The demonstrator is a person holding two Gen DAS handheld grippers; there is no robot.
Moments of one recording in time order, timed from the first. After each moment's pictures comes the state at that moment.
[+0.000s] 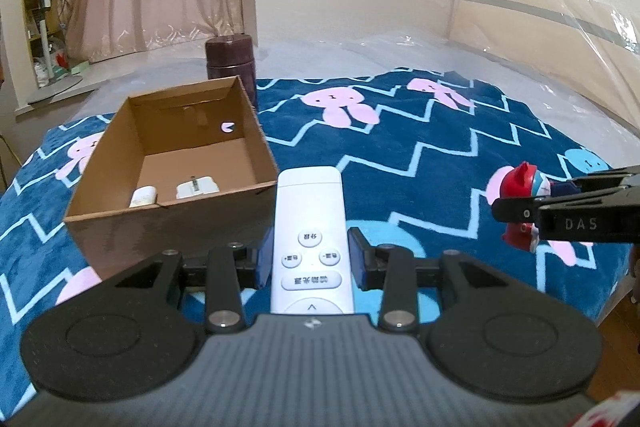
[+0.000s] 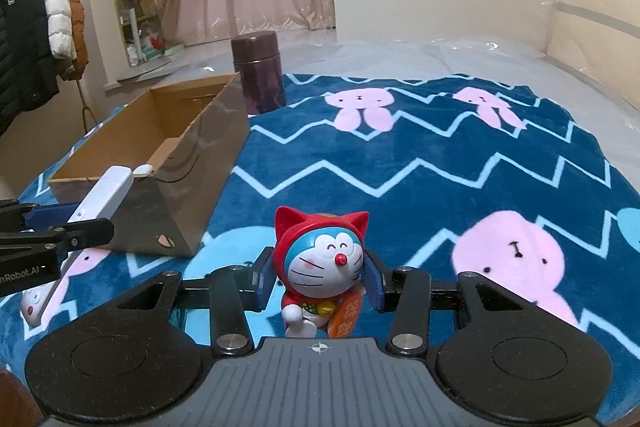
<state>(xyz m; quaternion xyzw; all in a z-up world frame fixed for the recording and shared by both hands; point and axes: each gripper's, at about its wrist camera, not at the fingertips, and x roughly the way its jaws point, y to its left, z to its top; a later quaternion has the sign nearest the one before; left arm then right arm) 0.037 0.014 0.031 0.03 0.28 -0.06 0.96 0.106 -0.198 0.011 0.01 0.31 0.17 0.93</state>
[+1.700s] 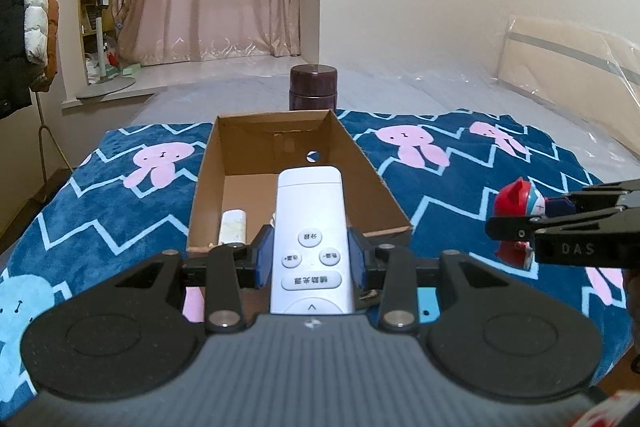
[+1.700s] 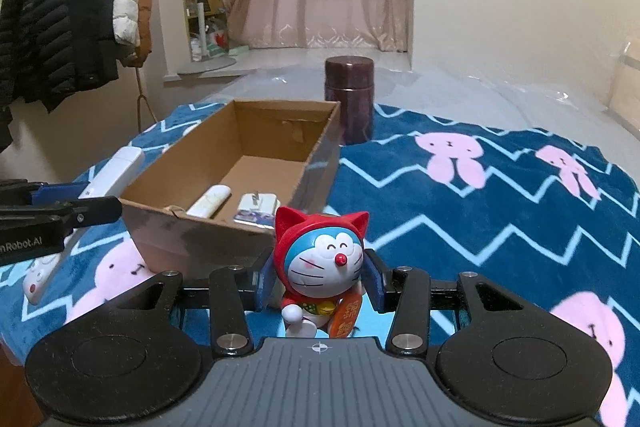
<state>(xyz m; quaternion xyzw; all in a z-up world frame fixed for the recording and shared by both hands) 0.033 0.114 0.068 0.00 0.25 0.01 0.97 0.132 -0.090 0.040 -0.03 0.28 0.25 0.93</state>
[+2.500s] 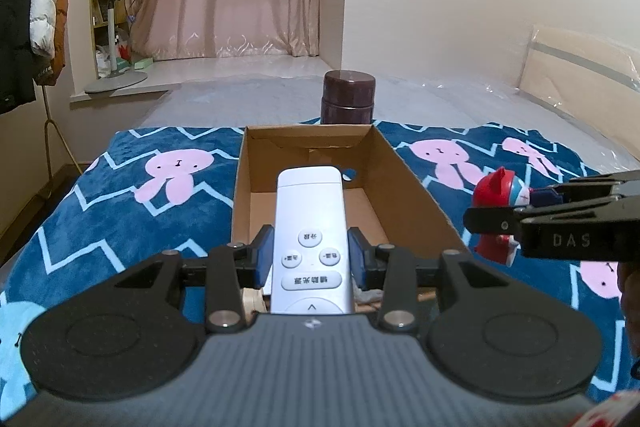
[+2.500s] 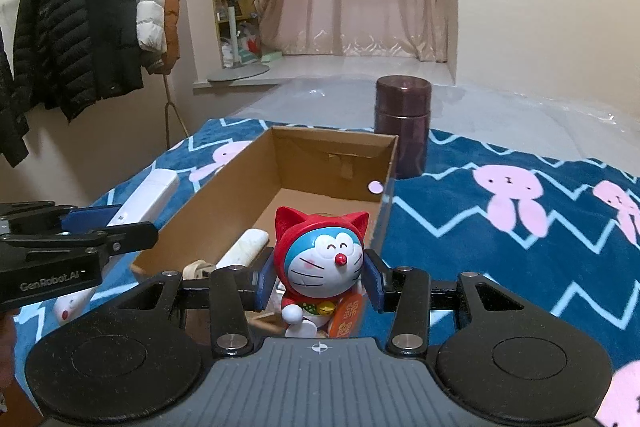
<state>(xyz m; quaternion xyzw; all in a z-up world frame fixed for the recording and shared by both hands) 0.102 0.171 0.068 -0.02 0.25 0.02 0.97 0.208 -0.016 0.054 -0.03 0.28 0.30 0.91</state>
